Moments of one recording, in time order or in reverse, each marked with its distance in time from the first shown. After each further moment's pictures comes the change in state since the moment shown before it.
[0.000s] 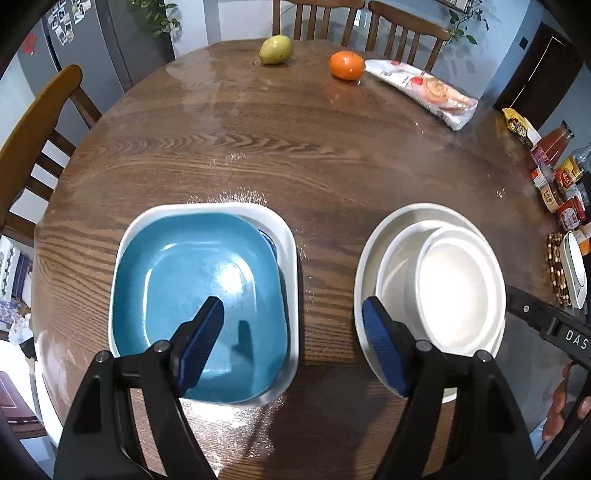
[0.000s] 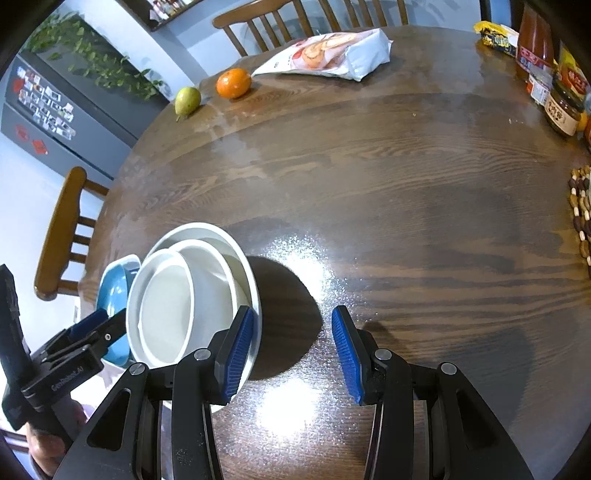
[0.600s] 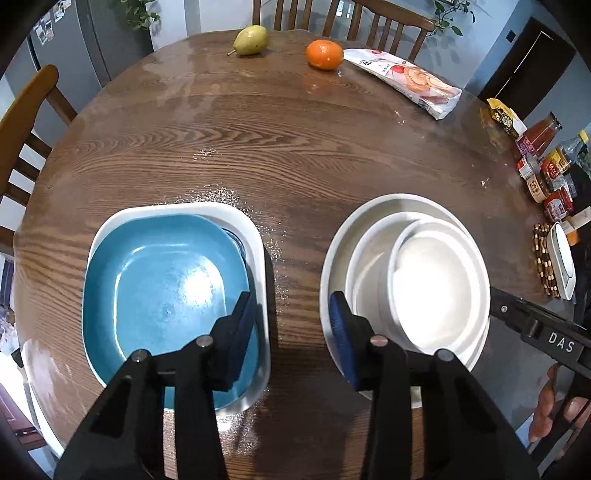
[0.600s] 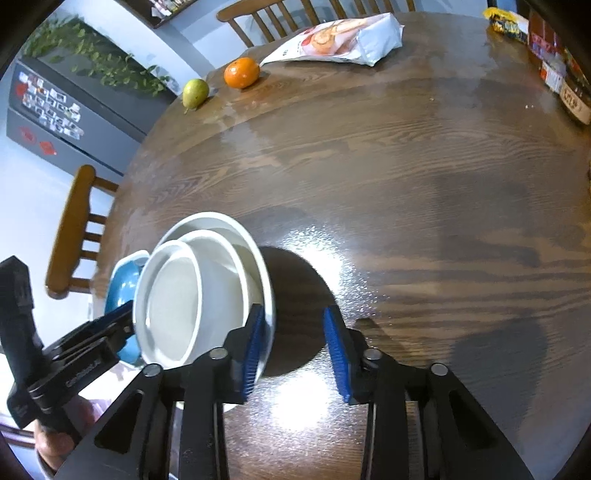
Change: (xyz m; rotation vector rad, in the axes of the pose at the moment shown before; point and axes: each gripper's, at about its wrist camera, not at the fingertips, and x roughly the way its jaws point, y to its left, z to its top) left arm 0.007 -0.010 0.006 0.031 0.031 -0.071; right arm 0.010 -0.001 0.001 0.013 0.031 0.073
